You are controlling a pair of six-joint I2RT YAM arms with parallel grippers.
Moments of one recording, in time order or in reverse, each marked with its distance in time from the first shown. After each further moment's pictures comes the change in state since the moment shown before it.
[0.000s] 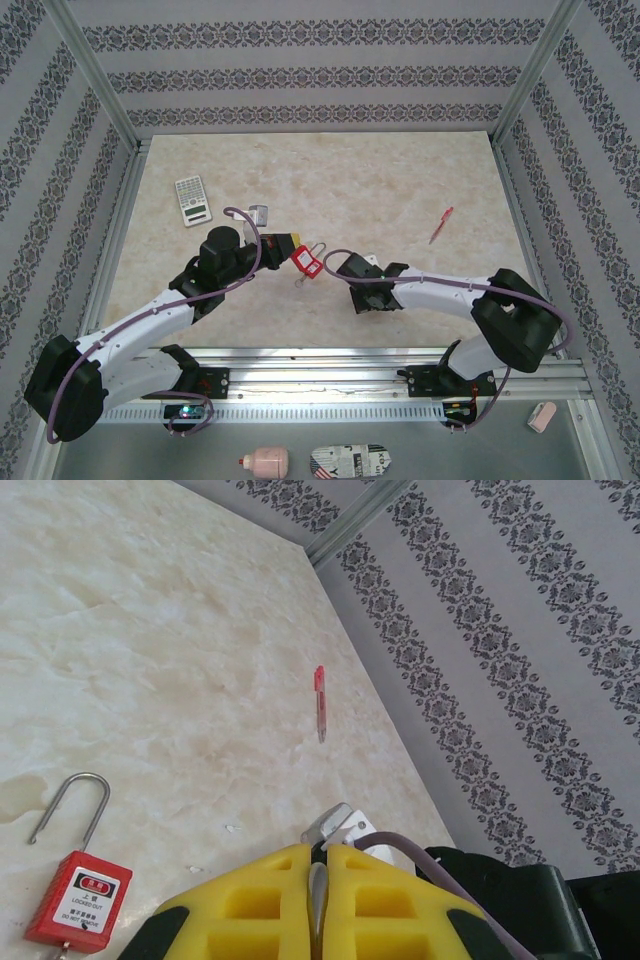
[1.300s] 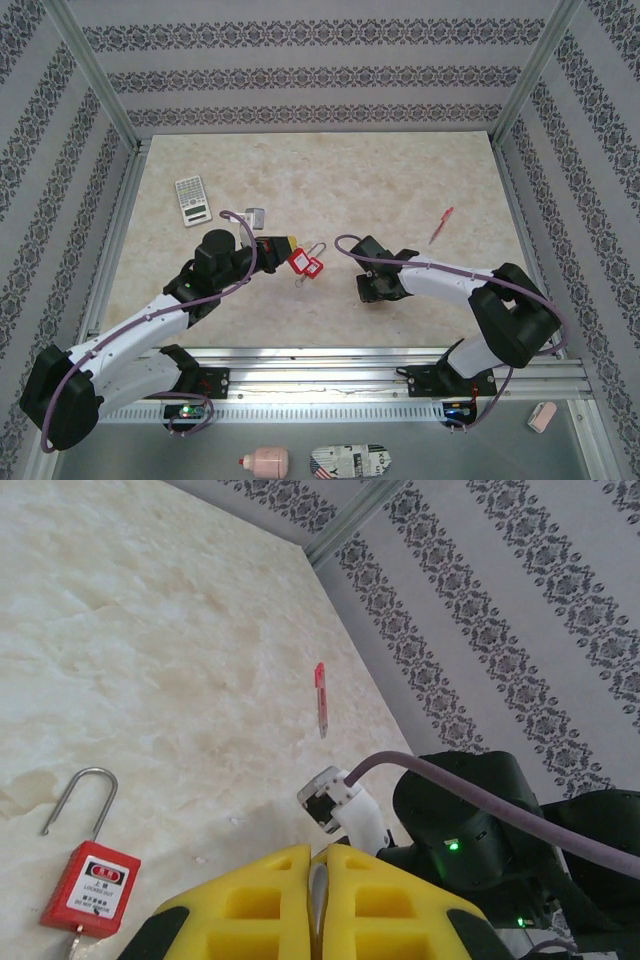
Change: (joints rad) left arm 0.000 -0.057 -0.015 -0.043 0.000 0.023; right arm -0.159 0.023 0.027 -0.010 -0.169 -0.078
